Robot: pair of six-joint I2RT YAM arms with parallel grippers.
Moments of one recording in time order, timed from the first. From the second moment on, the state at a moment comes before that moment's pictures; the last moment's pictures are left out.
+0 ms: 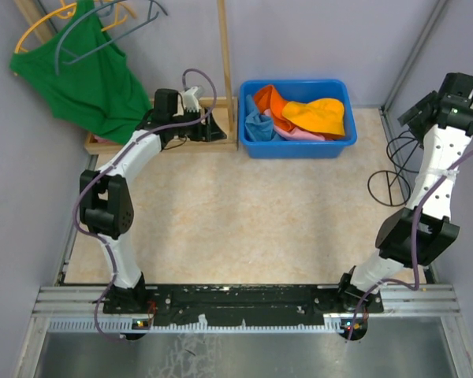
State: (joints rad) left arm -0.27 1.91 1.62 -0.25 0.62 -0.22; right arm -0.42 1.63 1.89 -1.03 0.10 0.50
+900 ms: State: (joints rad) left arm -0.20 2.03 1.69 -0.24 0.70 -0.28; right arm -0.42 1.66 1.75 -0.91 0.12 0.54
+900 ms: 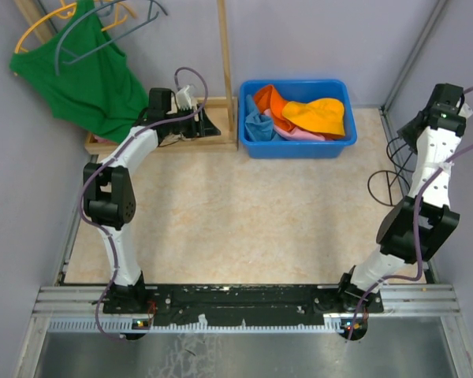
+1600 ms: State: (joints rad) left arm -0.20 2.03 1.71 -0.26 0.69 -0.28; right arm -0.43 1.61 1.65 -0.90 0.08 0.50
